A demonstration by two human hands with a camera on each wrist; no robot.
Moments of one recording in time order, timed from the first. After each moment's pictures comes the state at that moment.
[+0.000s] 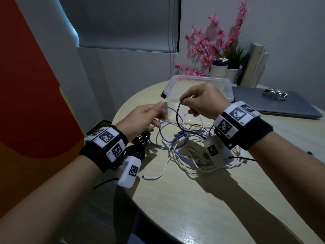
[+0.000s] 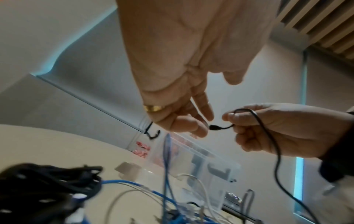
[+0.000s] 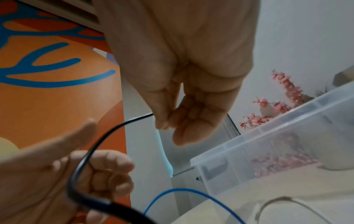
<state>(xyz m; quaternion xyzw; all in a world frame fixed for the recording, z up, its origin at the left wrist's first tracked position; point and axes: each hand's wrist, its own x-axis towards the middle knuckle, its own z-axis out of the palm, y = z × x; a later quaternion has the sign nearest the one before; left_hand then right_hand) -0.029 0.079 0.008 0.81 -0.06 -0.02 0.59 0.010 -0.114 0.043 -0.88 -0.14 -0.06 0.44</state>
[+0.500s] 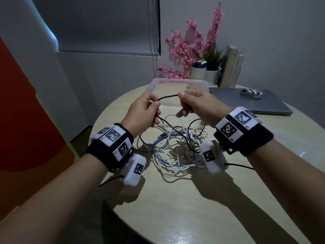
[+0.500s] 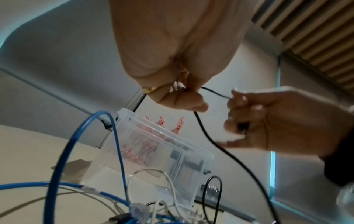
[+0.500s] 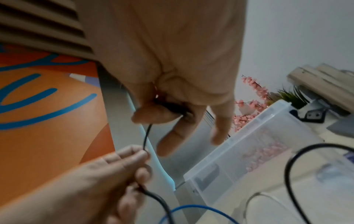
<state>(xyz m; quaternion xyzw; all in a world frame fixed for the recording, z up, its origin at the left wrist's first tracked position) -0.006 0.017 0.015 0.79 -0.08 0.07 0.60 -0.004 -0.164 0.047 -0.79 -0.17 0.03 0.58</state>
